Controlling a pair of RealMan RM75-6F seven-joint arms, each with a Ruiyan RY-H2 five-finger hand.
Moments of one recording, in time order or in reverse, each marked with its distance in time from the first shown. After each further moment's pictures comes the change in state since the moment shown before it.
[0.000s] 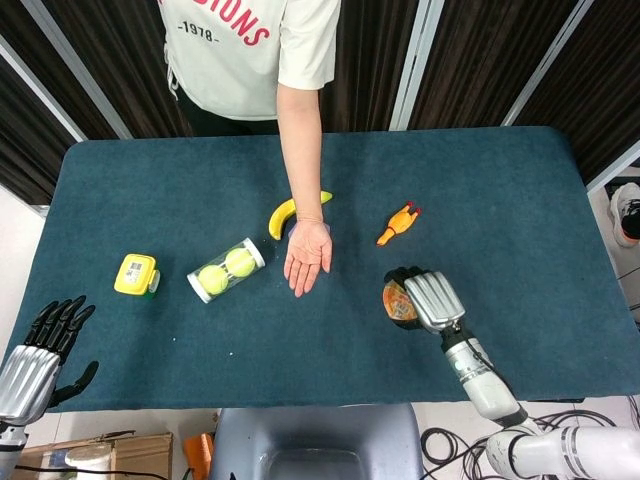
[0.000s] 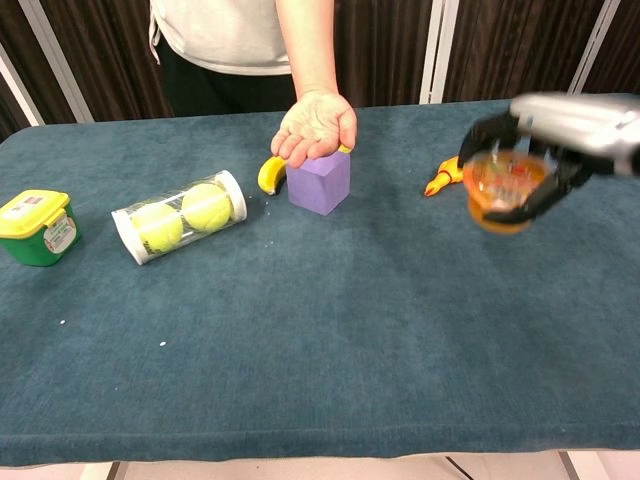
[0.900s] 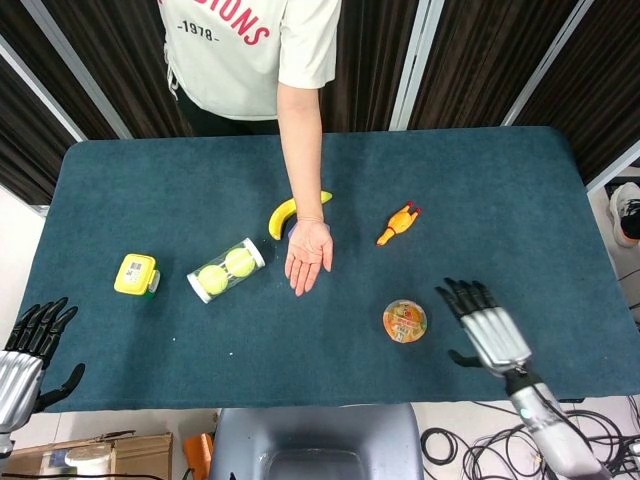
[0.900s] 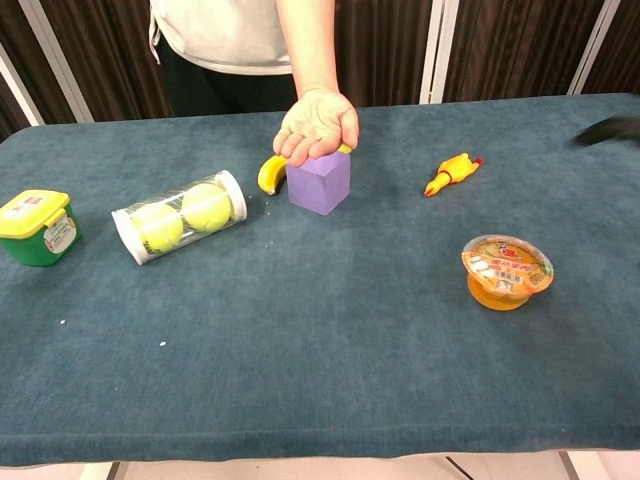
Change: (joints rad) left arm 0.034 0.030 0.003 -0.022 -0.022 0.033 -0.019; right arm -0.279 0.283 -0.153 -0.191 -0.259 0.187 -0.010
